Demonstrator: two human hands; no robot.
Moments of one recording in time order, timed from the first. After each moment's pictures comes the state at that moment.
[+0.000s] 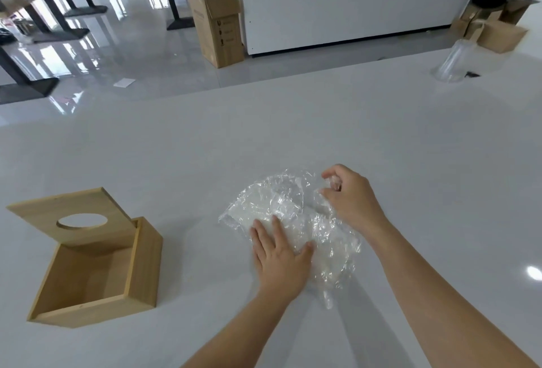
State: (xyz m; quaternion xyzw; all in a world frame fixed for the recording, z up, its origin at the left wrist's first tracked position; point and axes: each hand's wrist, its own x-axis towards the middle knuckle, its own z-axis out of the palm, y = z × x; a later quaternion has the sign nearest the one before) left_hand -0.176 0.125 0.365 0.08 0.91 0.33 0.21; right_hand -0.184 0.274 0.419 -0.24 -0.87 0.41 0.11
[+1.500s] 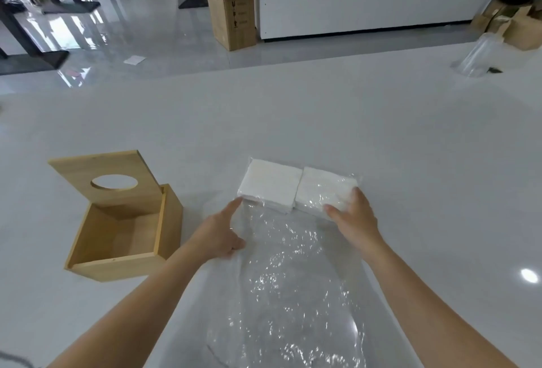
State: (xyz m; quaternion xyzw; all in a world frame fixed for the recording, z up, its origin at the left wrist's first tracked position) left_hand -0.250 0.000 0.374 0.11 0.89 0.29 0.33; right_hand -0.161 0.241 0.349 -0.35 -0.84 0.40 0.04
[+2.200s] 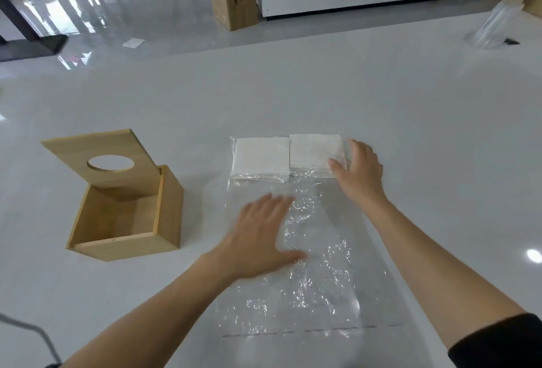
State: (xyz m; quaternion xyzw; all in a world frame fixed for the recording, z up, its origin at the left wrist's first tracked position) left_hand -0.184 0.031 0.393 0.40 0.89 0.12 0.16; right_hand -0.192 0.260 0.362 -0.27 -0.91 0.29 0.14
